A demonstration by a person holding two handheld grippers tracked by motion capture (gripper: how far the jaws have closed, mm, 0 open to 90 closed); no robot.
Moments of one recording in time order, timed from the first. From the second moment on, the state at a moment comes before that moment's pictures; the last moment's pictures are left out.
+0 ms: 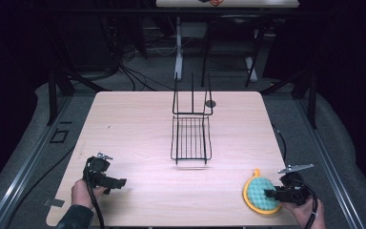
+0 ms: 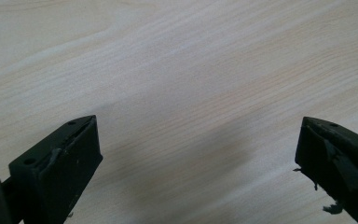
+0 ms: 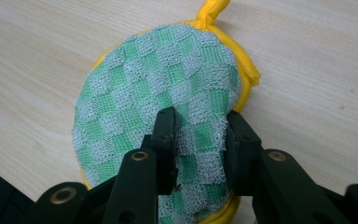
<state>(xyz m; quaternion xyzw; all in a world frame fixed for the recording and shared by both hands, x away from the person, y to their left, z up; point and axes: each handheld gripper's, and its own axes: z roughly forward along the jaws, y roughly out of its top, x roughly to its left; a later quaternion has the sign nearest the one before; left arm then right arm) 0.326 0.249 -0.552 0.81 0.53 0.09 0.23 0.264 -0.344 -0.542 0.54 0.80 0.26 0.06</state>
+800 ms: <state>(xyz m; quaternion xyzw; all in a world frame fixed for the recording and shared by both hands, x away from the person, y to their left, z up) 0.327 0.255 -0.549 0.80 0.53 0.11 0.25 0.254 -0.344 -0.503 0.52 0.78 0.32 0.11</state>
